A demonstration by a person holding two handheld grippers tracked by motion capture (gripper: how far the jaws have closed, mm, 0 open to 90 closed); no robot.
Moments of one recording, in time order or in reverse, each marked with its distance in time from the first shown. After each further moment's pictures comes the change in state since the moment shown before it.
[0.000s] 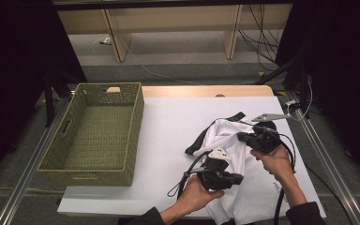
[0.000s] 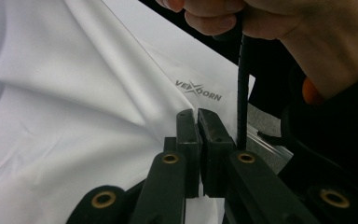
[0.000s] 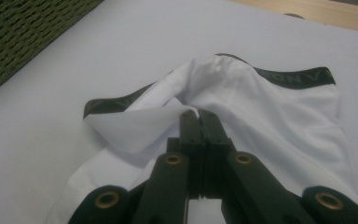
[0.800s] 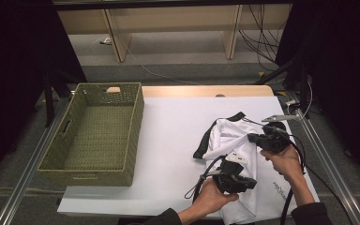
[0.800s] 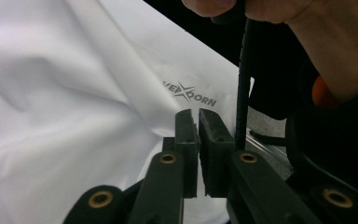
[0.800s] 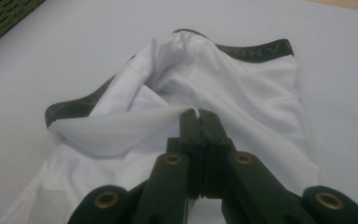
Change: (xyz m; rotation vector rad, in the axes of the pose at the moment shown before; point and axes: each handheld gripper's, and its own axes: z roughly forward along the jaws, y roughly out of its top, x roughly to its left) left arm -0.002 -0.002 0.039 0.024 -0.035 -0.032; right arm -0.030 -0.013 -0.001 0.047 -0.054 0.025
